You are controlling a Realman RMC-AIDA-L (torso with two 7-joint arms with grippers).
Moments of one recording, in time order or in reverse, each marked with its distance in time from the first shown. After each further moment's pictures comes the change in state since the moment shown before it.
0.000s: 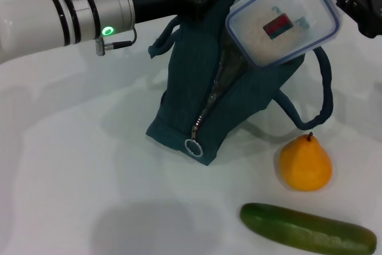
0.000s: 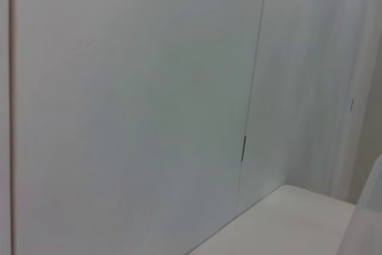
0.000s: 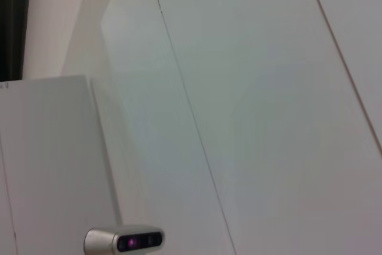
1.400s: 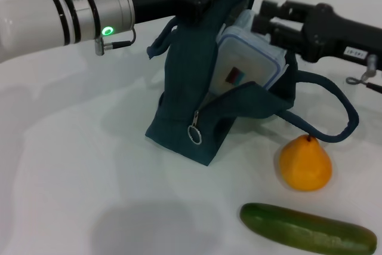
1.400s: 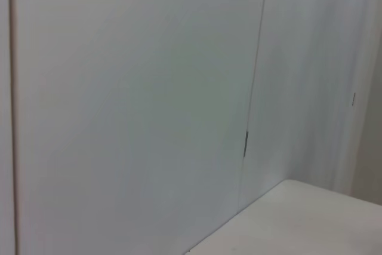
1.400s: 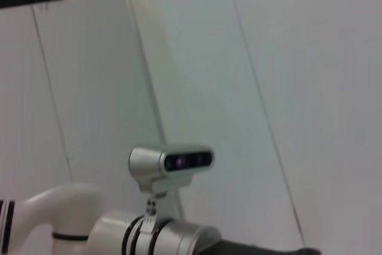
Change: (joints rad) left arm -0.004 0.002 -0.001 -0.001 0.013 -0.006 0.002; right arm 0.063 0.046 0.075 -0.085 -0.303 0.101 0.106
